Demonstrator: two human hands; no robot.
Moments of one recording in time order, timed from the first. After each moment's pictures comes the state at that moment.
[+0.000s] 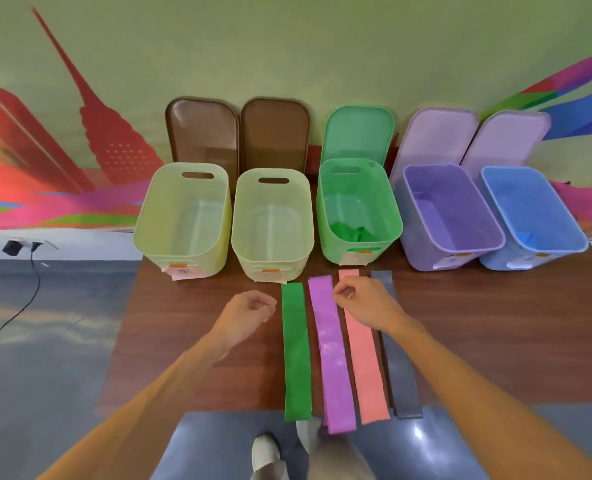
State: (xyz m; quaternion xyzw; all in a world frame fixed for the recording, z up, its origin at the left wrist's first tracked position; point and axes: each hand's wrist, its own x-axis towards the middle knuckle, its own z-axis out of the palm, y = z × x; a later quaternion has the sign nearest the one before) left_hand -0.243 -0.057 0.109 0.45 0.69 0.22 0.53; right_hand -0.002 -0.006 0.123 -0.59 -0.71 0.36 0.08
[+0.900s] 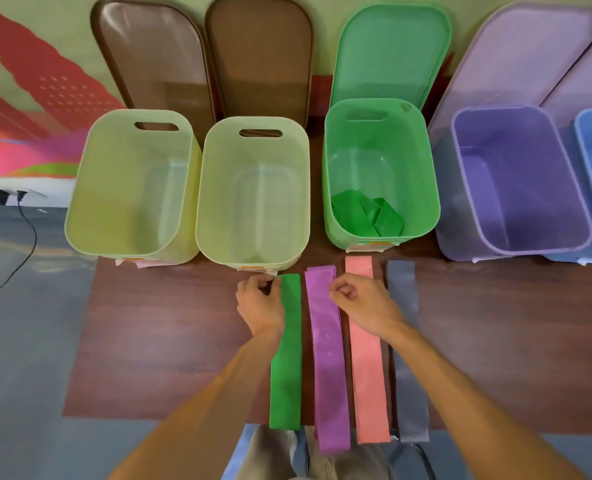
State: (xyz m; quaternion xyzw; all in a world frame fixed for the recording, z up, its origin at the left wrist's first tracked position) left_hand -0.159 0.014 -0.004 0.25 0.87 0.31 0.30; right_hand 0.010 0.043 0.036 -0.61 -0.63 0.48 0.06
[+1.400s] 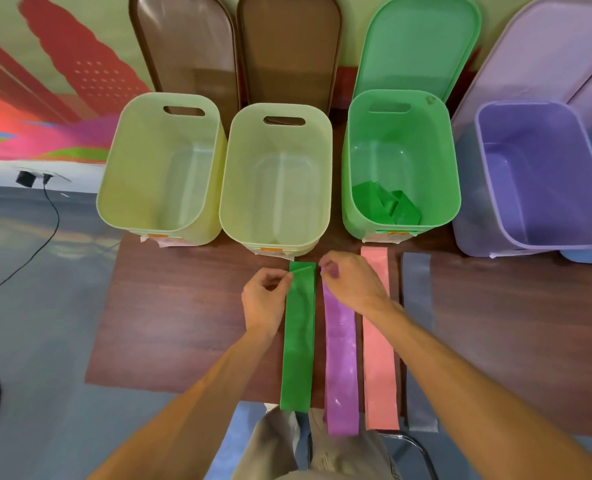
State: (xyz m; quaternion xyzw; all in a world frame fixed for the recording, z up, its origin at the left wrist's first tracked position) left_hand -0.183 -0.018 0.013 0.26 0.79 0.39 0.41; right_hand -0.035 0.051 0.035 -0.57 -0.73 0.38 0.03
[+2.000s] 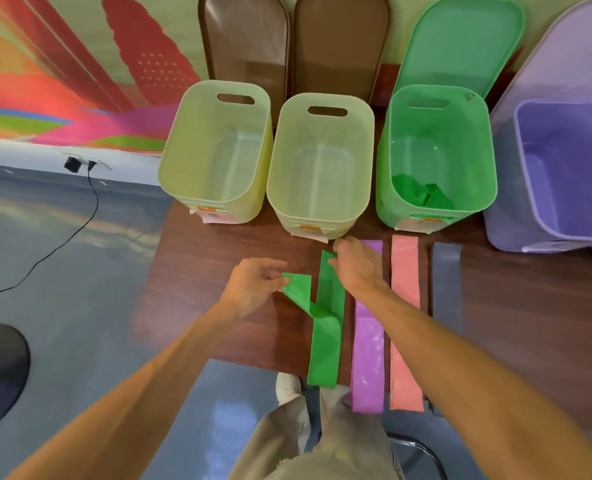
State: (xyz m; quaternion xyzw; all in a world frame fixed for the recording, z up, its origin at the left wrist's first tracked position) left_hand -0.271 -0.057 0.056 0.42 0.75 0.20 0.47; right_hand -0.090 0.032 0.029 -0.57 -0.80 0.20 -0.07
